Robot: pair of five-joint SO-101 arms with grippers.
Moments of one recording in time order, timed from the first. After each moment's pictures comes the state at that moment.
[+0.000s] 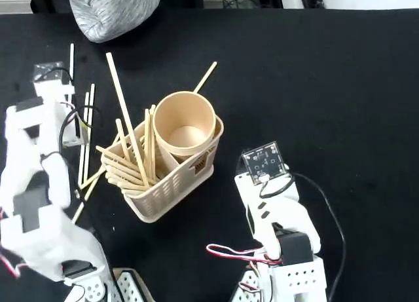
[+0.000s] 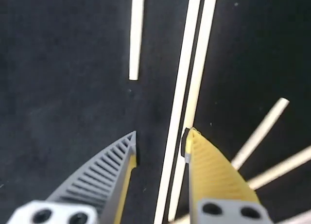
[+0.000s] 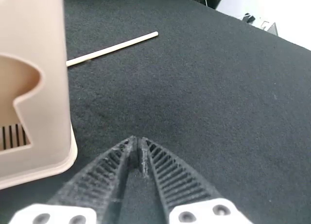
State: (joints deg) left arm -25.3 10.9 16.1 59.8 -10.6; right arm -8.4 -103.3 94.3 47.4 17.5
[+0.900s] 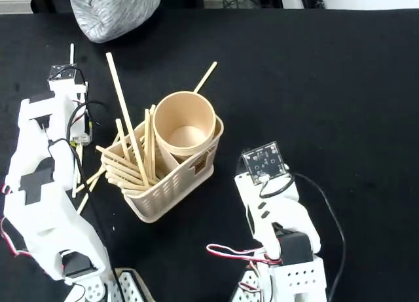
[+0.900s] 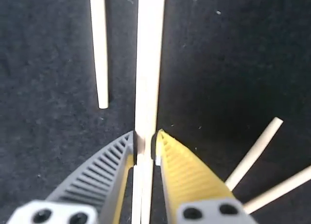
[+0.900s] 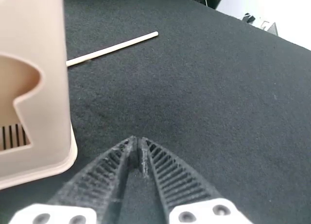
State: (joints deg) left arm -23.3 22.4 8.0 59.9 -11.0; right arm -8.4 -103.3 94.3 47.4 17.5
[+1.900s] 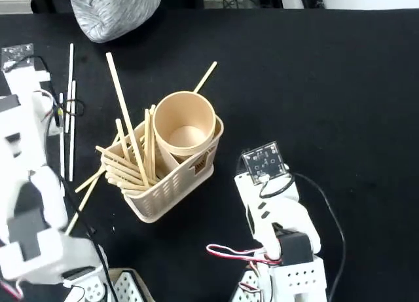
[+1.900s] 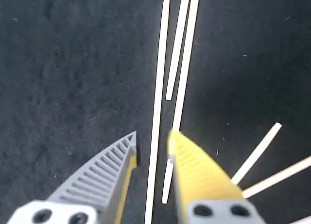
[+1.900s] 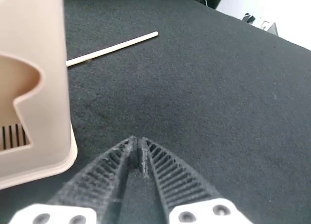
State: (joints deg) left arm -29.4 1.4 11.8 63.3 -10.9; right arm -8.4 -103.3 94.3 47.4 17.5
